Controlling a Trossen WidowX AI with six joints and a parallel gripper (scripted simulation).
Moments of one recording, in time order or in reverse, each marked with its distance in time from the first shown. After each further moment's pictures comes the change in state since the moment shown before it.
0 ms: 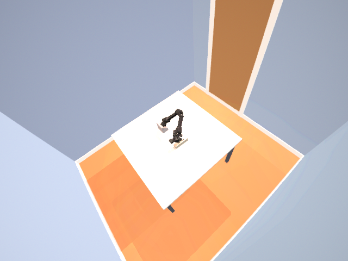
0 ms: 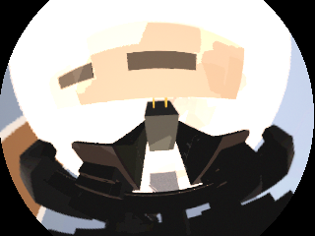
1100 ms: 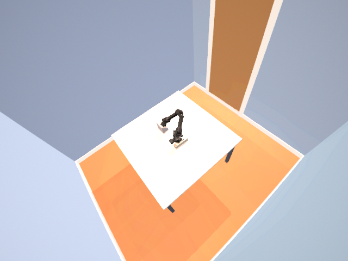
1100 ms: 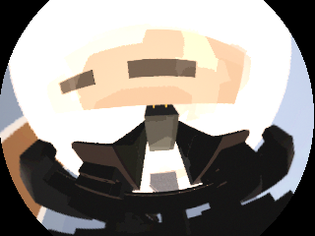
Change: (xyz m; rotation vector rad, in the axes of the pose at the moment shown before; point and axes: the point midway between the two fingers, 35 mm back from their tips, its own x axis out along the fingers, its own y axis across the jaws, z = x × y) arm 0.000 0.000 0.004 0.001 0.002 0.001
